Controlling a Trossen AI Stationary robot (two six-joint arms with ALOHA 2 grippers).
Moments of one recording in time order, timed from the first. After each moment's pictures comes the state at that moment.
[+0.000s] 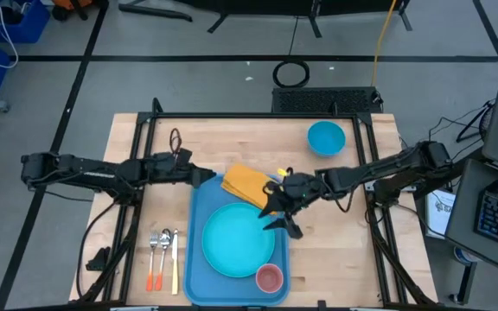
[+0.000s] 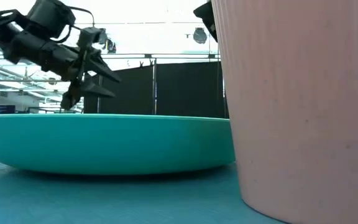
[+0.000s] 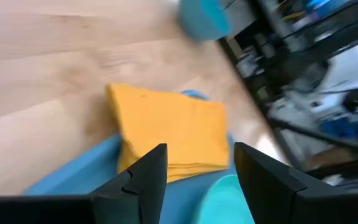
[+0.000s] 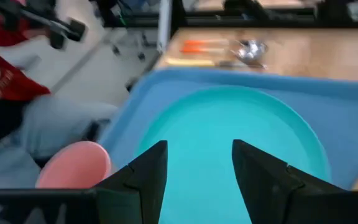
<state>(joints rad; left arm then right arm) 0.16 0.97 0.28 0.31 -0.02 -0.93 0.18 1.48 1.00 -0.01 -0.29 0.10</state>
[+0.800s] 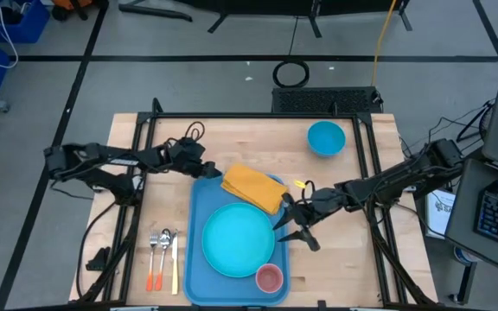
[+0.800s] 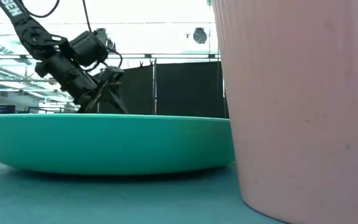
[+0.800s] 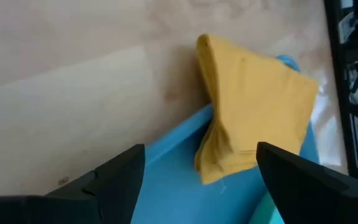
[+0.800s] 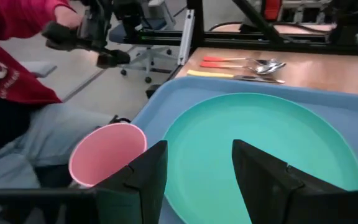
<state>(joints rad) 0.40 1.33 0.44 0.15 0.28 -0.95 0.32 1.34 0.68 0.32 -0.15 0.11</state>
